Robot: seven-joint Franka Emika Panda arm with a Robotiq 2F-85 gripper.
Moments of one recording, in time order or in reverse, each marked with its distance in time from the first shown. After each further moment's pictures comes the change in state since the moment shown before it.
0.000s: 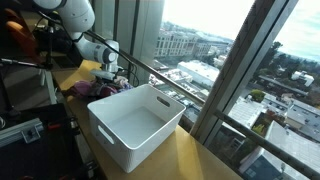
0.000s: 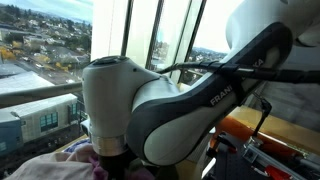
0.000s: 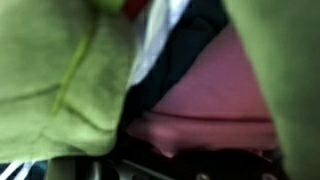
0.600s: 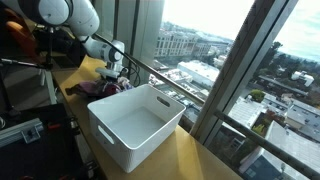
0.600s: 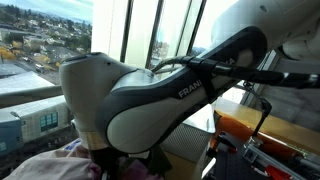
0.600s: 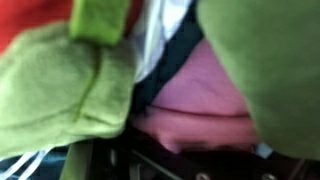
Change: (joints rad) arm 0.004 0.107 0.000 0.221 0.018 -0.204 -0.017
